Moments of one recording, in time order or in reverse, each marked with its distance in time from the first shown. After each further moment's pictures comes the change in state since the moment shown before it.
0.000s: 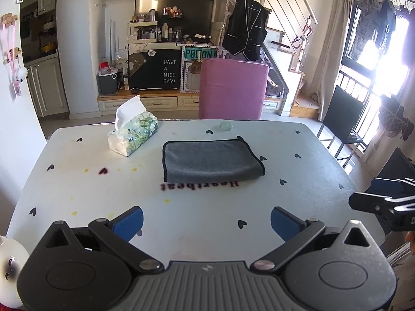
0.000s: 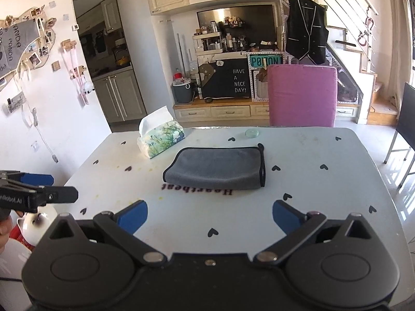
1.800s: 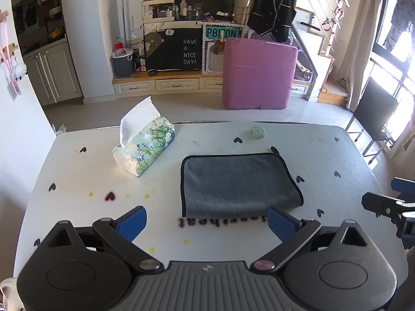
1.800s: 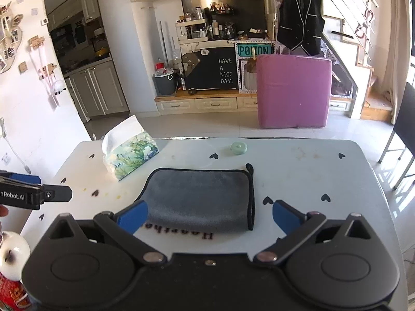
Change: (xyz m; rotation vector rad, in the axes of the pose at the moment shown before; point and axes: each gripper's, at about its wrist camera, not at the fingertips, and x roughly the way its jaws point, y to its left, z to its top) left arm 0.112 0.017 0.123 -0.022 0.130 0.101; right arm 0.124 -0.033 0.109 0.009 0.076 -0.069
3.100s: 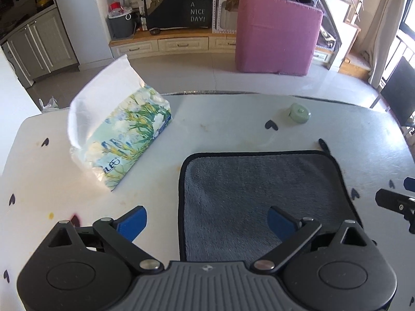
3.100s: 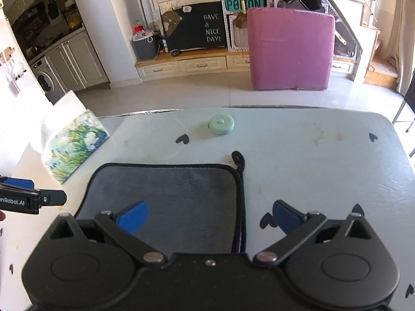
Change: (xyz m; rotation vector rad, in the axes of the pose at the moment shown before) left arm 0.212 0.014 0.067 -0.031 0.197 0.041; right arm 0.206 -0.053 0.038 0.050 0.188 -0.022
